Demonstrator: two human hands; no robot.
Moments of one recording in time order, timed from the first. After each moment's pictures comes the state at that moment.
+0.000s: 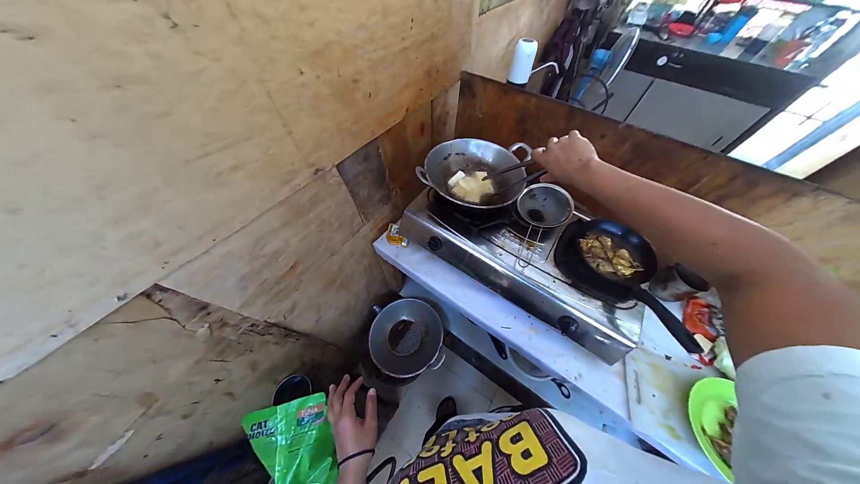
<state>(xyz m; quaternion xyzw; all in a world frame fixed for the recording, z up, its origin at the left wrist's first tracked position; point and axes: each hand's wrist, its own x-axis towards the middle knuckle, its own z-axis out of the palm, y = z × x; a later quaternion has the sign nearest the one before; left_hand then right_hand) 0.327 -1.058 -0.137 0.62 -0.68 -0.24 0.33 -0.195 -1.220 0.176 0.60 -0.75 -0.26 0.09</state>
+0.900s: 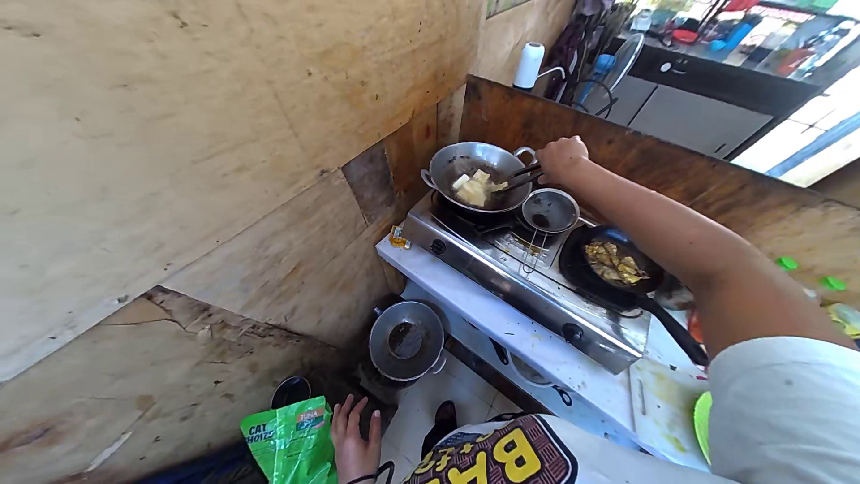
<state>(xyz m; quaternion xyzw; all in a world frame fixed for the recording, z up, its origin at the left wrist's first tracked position) 0.337 -1.037 -0.151 0.61 -0.69 -0.25 0.30 -0.189 -1.255 0.168 0.53 -0.81 -0.24 0.05</state>
